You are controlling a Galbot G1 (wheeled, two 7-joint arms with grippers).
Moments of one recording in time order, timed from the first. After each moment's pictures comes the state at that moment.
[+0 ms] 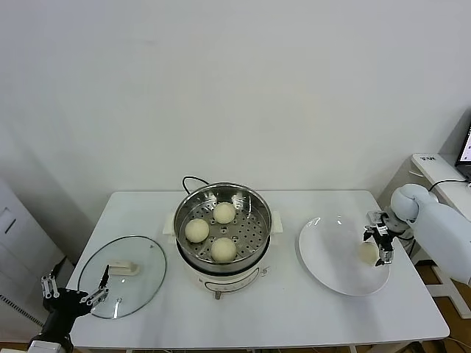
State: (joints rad) left arm 1.75 -1.51 -0.92 -2.30 0.22 0.09 0.24; right arm -0.11 0.75 -0.51 0.84 -0.38 0.08 -1.20
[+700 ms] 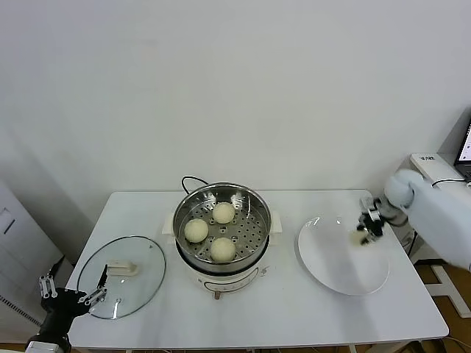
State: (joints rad) left arm 1.75 -1.51 -0.93 -2.30 0.22 0.08 0.24; right arm 0.17 0.77 -0.80 0.93 -0.08 -0.02 -1.21
